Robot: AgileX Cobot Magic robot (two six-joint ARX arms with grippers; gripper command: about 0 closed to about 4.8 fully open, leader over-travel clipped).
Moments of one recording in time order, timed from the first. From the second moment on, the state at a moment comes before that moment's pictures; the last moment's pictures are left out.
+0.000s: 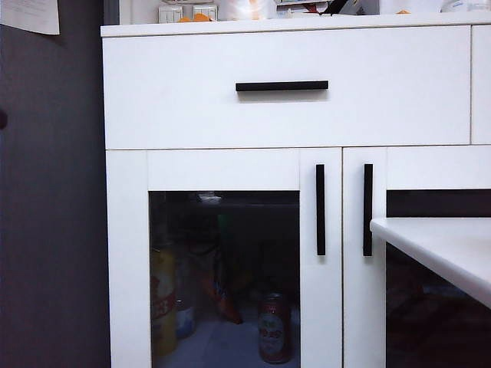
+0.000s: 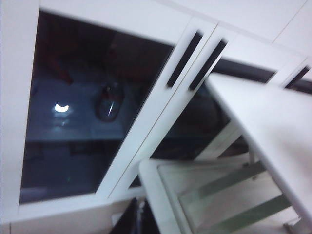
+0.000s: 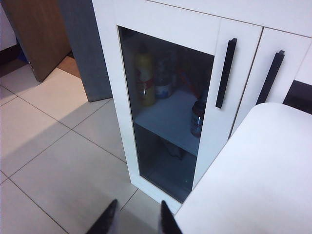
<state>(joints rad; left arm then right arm) -0.52 0.13 0.17 -0.26 0.07 -0.34 0.57 0.20 0.44 -0.52 -0.02 0.03</state>
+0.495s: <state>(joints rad) -0.49 0.07 0.17 -0.27 0.08 -0.34 0.56 0.09 0.41 -0.54 -0.02 0.03</state>
